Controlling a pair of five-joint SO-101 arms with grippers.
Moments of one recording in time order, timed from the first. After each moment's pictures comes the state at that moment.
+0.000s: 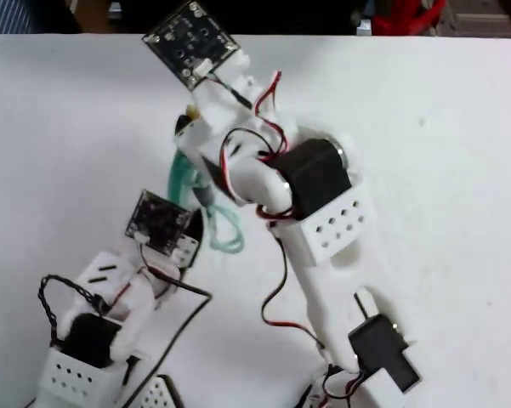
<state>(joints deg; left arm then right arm) 14.5 -85.1 74.8 49.5 -9.0 -39.6 -4.0 -36.8 85.4 14.9</state>
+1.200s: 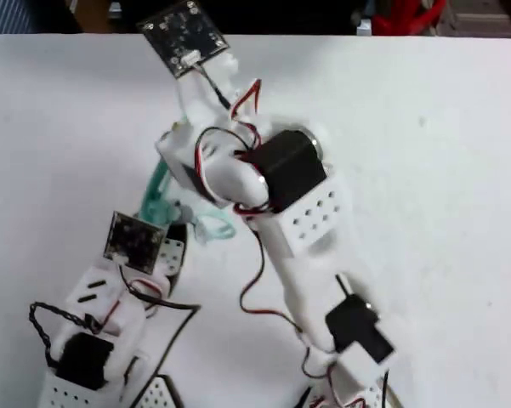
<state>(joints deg) 12.3 -100.4 80.2 50.4 -5.8 -42.9 7.6 -50.5 97.5 2.0</state>
